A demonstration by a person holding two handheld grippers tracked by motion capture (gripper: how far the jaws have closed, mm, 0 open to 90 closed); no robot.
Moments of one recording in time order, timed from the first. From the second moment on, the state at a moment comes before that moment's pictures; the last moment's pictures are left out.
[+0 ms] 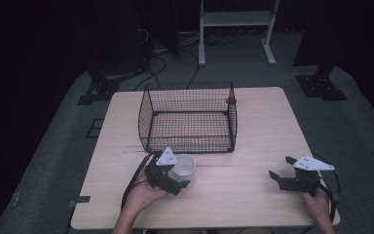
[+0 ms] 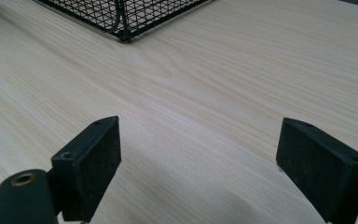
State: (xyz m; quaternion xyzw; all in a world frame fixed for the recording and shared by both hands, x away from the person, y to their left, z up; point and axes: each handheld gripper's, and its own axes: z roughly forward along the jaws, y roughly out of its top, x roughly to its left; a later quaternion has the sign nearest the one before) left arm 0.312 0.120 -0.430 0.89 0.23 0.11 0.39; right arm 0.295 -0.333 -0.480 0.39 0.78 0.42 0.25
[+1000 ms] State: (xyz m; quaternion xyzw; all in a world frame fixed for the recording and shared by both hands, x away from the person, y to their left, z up) left arm 0.318 0.110 -0.419 0.90 0.21 0.10 0.38; right arm 0.295 -0.334 -0.480 0.39 0.78 0.42 0.25
